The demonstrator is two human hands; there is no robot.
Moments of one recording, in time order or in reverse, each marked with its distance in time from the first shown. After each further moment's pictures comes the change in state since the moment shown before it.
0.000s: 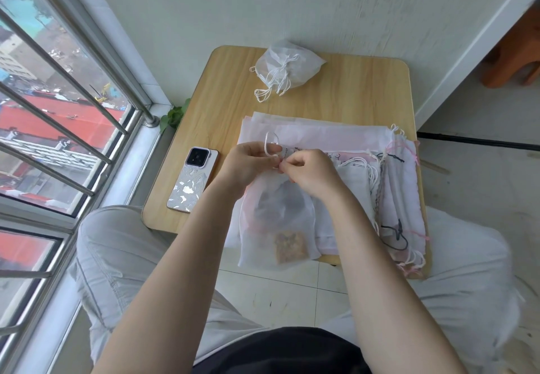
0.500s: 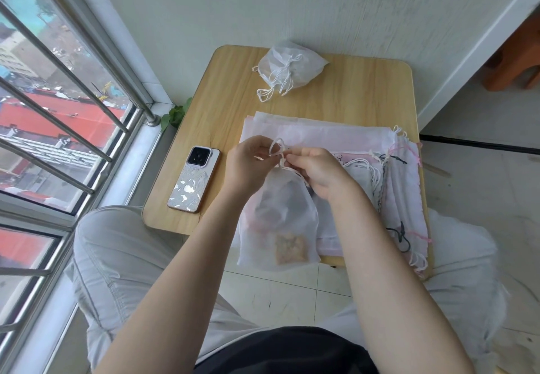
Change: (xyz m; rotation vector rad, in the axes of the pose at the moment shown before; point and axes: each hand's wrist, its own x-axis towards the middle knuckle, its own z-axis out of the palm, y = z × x) left_hand -0.006 -0.006 0.007 0.469 0.227 0.389; right_hand 0.021 0.008 0.002 0.696 -0.139 0.243
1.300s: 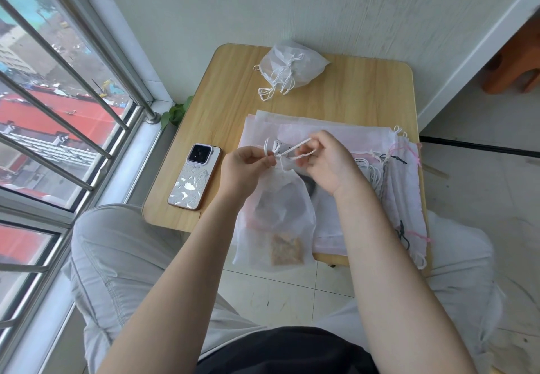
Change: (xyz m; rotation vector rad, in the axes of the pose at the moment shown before) left_hand -0.006 -0.021 0.001 -0.396 0.030 -0.288; right_hand -0.003 -0.016 -0.009 0.532 0.034 0.029
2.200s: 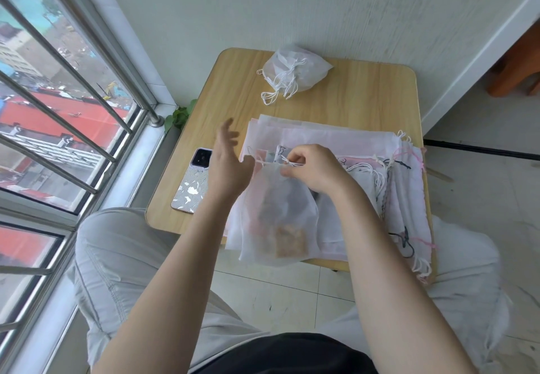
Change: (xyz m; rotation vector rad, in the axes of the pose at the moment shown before) left_hand 0.010 0.011 -0.024 0.531 0.172 0.255; right_hand -0.011 0.002 0.015 -1.448 -0.057 -0.328
